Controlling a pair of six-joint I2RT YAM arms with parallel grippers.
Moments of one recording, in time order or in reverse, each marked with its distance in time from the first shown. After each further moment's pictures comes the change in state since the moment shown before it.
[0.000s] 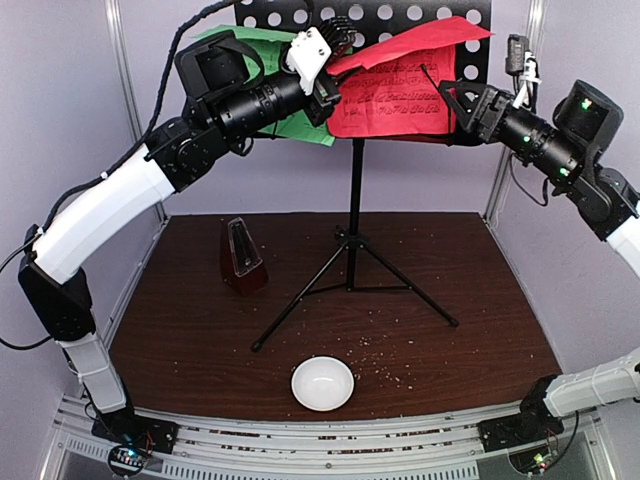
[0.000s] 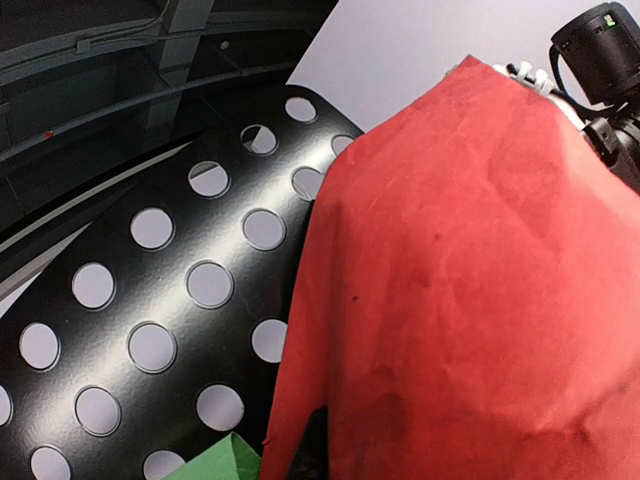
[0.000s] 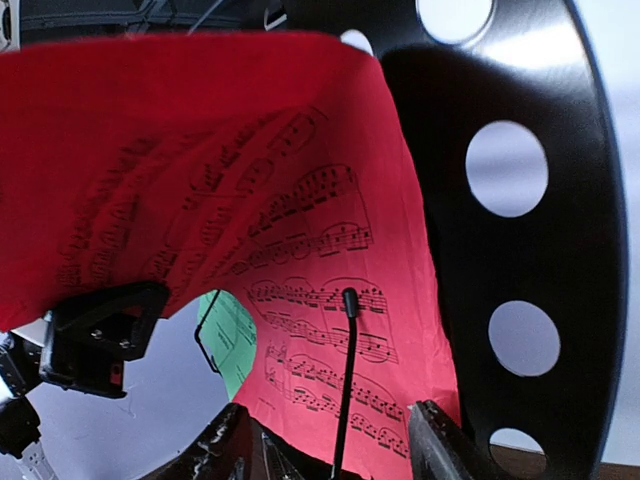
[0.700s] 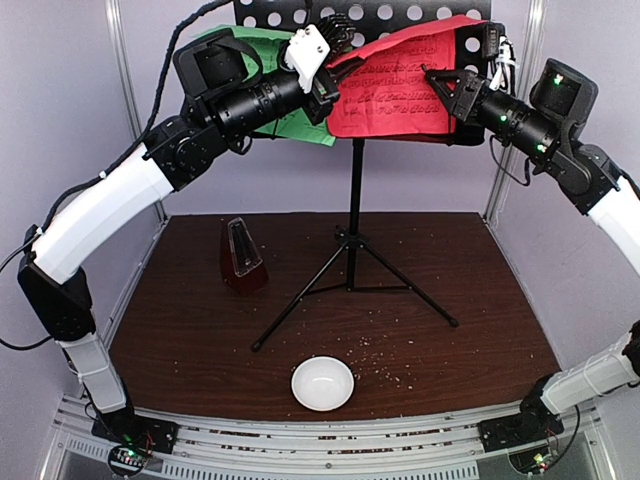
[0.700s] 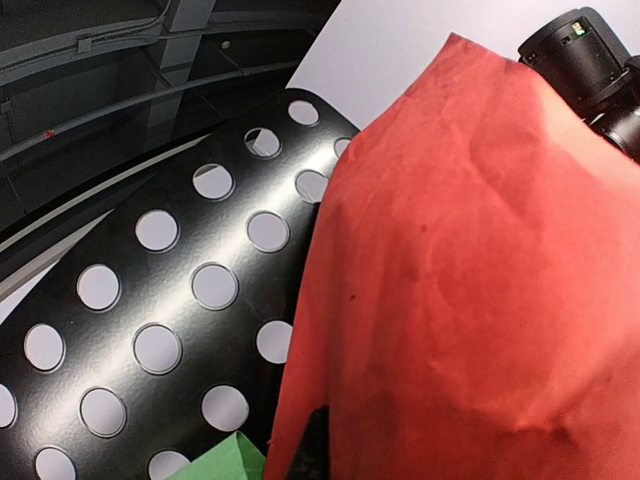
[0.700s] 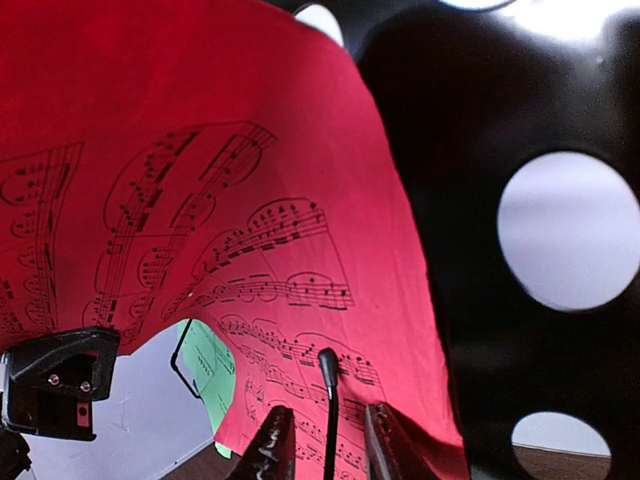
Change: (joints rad) left arm 0.000 0.000 0.010 -0.007 -0.004 -0.003; right arm 0.005 0.158 0.172 -0.061 0.055 0.022
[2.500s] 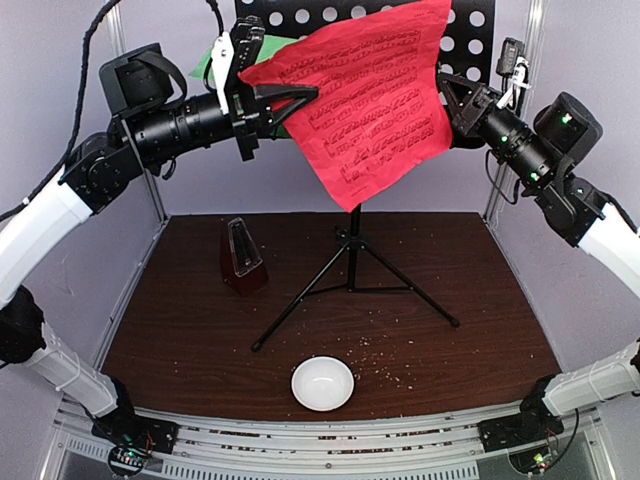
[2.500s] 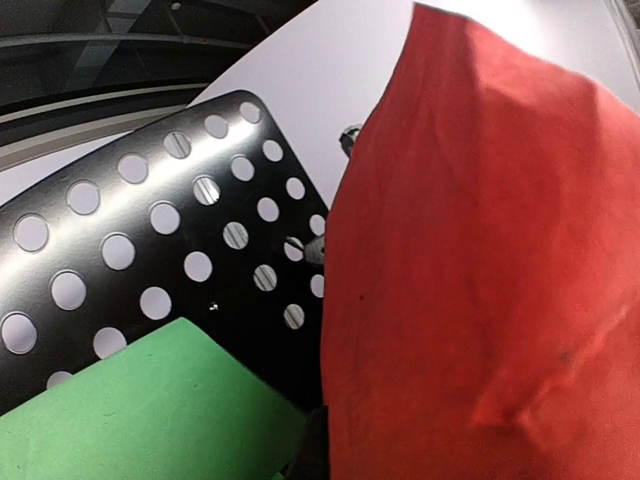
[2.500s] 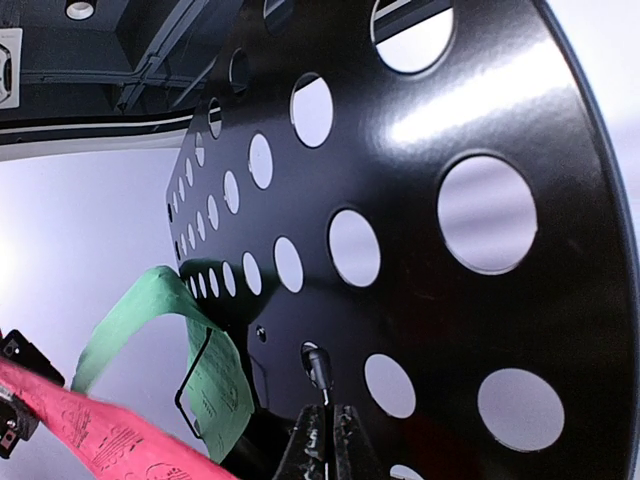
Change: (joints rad) left arm 0.018 -0.332 -0.306 -0.169 0.193 -0.314; right arm 0.006 -0.087 -0.277 0.393 0.025 -0.010
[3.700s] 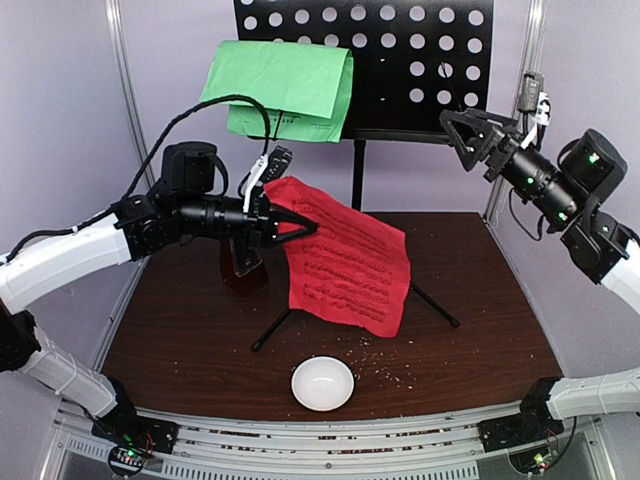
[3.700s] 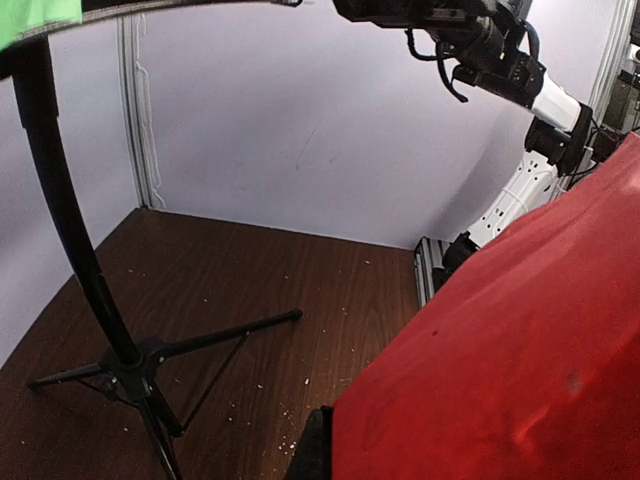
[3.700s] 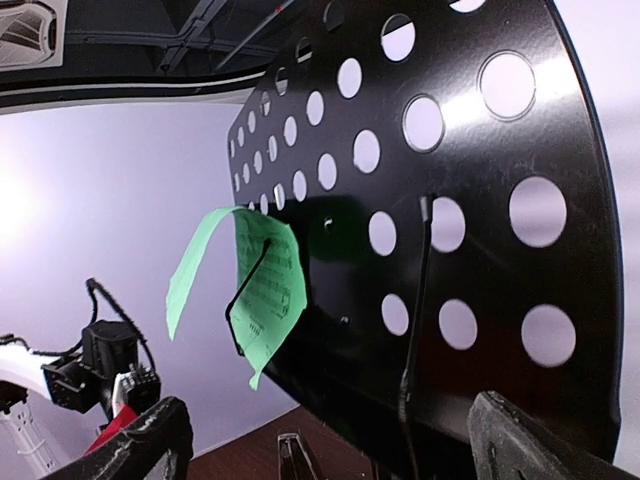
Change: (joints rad) left arm 0.153 -0.069 -0.531 0.037 0.352 -0.390; right arm 0.004 -0.213 -0.216 -0.050 -0.129 -0.017
